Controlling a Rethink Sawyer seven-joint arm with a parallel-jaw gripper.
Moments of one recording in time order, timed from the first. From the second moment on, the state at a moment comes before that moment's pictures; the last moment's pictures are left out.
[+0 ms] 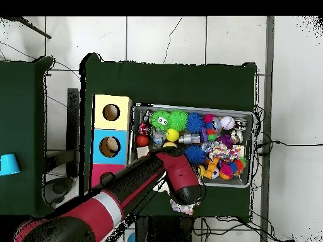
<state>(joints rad) 0.34 0.07 -0.74 1.40 -1.50 -0.55 3.76</state>
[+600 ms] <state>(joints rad) 0.34 0.07 -0.73 1.39 -1.50 -0.55 3.76</state>
